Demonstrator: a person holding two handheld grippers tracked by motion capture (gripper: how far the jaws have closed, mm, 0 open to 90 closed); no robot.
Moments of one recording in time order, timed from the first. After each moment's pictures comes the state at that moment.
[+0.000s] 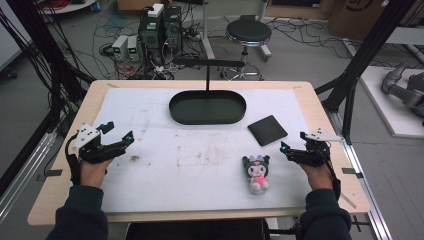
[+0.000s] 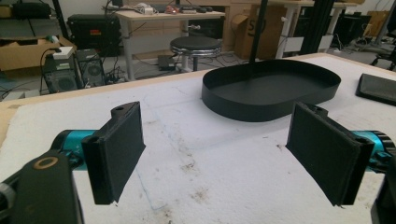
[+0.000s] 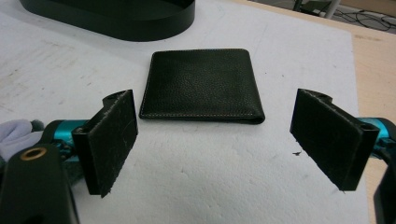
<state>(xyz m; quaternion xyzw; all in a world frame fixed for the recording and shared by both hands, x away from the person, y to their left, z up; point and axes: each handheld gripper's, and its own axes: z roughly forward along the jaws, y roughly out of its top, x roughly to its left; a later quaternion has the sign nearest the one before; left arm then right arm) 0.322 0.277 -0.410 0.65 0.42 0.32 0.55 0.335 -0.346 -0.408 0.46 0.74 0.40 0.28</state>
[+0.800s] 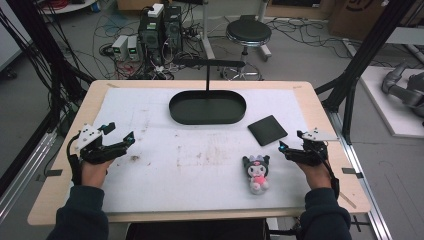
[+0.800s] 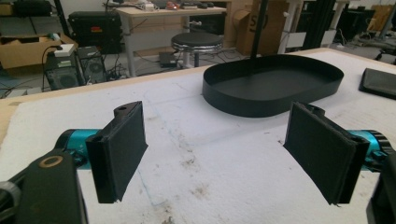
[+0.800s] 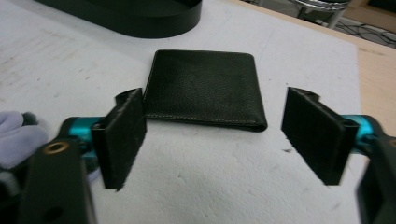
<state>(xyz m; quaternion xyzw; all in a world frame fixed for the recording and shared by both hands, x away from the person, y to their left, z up) 0.322 0.274 -0.412 0.65 0.42 0.32 0.54 0.340 -0.342 -0.412 0.43 0.76 0.40 0.29</state>
